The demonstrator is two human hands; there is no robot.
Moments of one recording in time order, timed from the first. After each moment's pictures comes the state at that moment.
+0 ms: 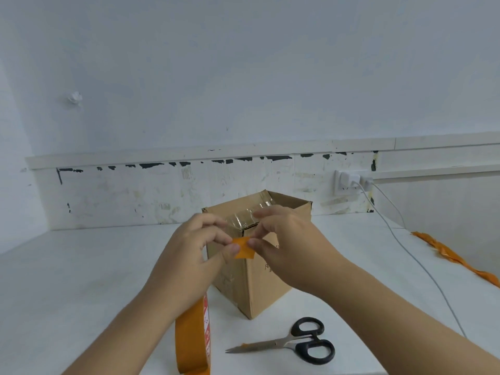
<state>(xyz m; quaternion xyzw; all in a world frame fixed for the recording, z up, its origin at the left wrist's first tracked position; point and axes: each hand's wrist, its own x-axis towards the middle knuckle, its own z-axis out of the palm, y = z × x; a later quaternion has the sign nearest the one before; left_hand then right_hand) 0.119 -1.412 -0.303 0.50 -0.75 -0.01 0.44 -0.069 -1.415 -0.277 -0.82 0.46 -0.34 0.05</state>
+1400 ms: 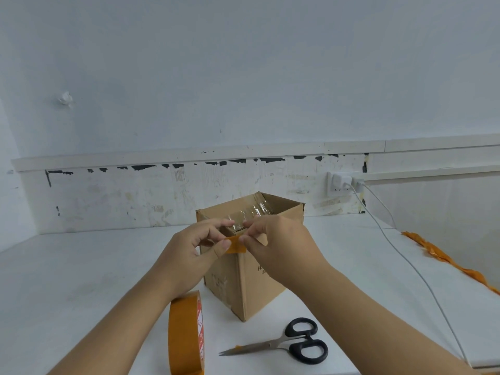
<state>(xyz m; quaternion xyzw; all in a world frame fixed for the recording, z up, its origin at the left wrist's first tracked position) 0.131 -1.453 -0.318 0.43 -0.78 -0.10 0.45 -0.061 -1.436 -0.295 -0.78 0.49 -0.39 0.04</state>
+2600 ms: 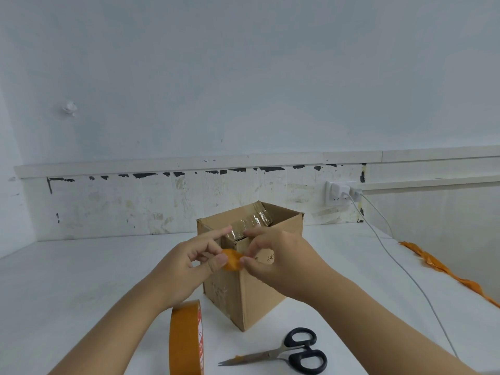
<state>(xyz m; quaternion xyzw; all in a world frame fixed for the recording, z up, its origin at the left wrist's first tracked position) 0.139 -1.444 -0.312 0.43 -0.80 -0.16 0.38 -0.074 -1.428 -0.289 -0.83 0.44 -0.34 0.07</state>
